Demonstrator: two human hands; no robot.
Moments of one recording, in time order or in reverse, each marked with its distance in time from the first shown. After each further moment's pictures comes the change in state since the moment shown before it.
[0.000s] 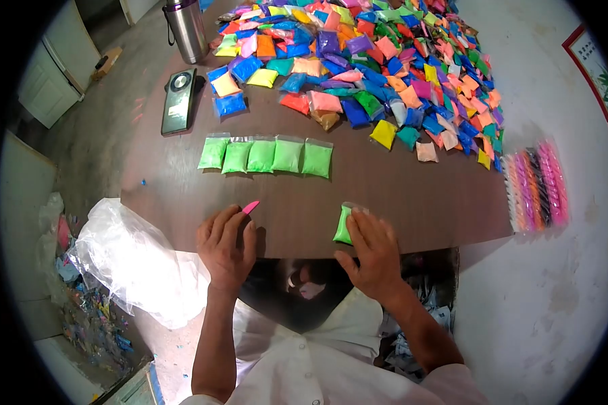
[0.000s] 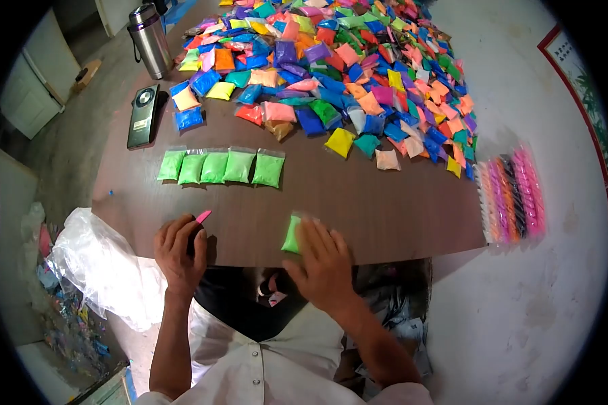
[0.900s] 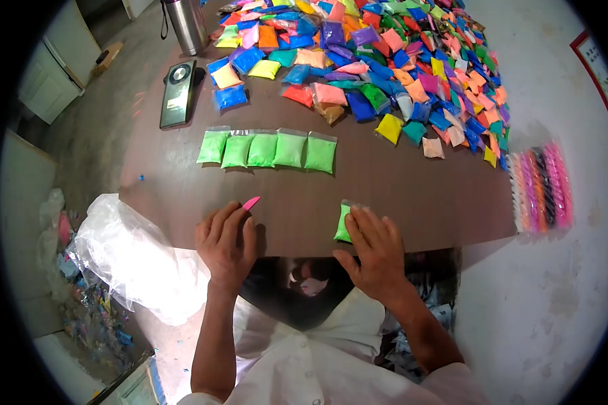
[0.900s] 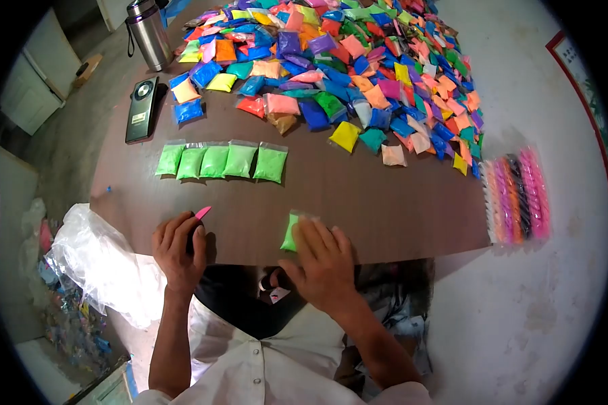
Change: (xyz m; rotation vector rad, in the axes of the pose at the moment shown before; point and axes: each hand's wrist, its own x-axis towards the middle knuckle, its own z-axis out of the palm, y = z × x) left_hand 0.000 0.000 0.003 0.015 0.019 0.007; right_hand 0.006 -0.007 -0.006 -0.020 -0.019 -0.036
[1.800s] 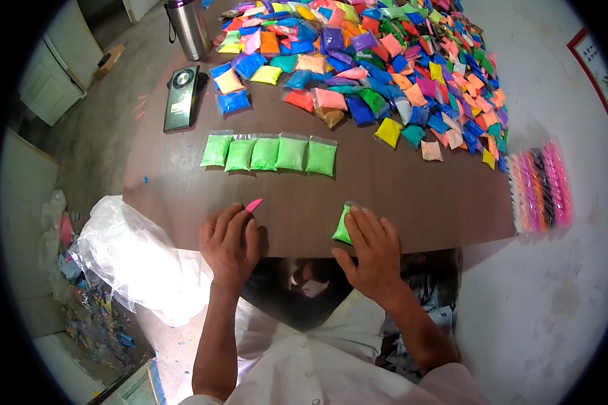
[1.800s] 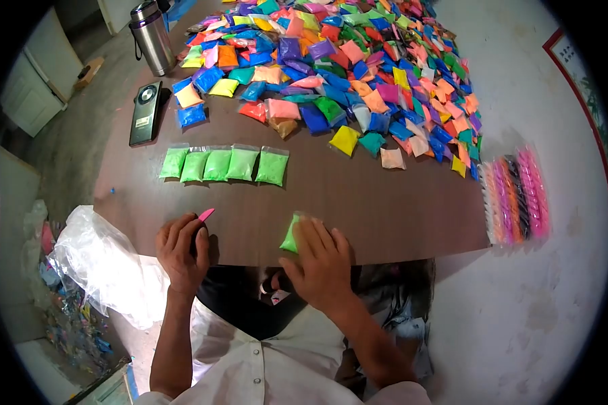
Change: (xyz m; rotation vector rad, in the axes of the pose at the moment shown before) left_hand 0.000 -0.004 0.001 0.037 0.019 0.044; right_hand 0.004 -0.005 0.004 0.024 0.020 0.054
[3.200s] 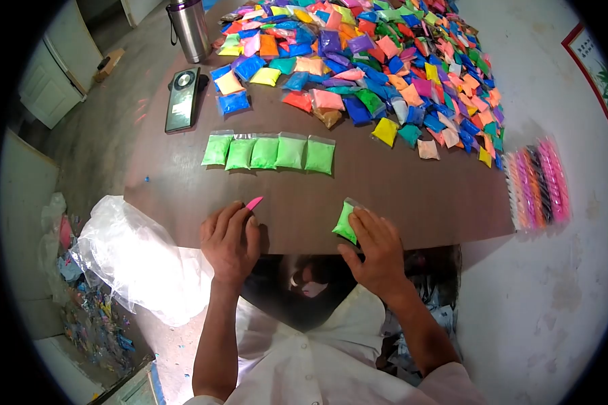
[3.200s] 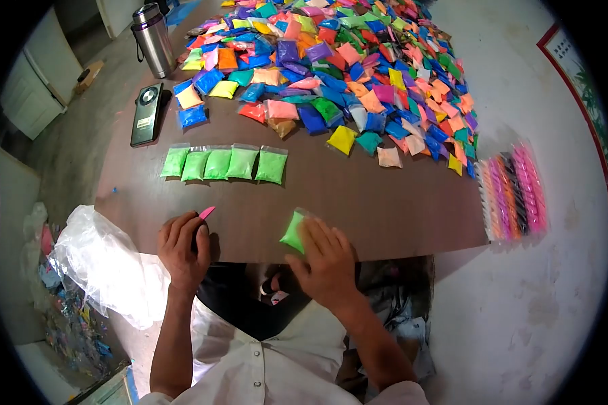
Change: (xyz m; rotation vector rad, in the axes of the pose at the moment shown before) left_hand -0.002 -0.002 0.003 -0.021 0.014 -0.004; right_hand -0.005 0.009 -0.002 0.076 0.093 -0.015
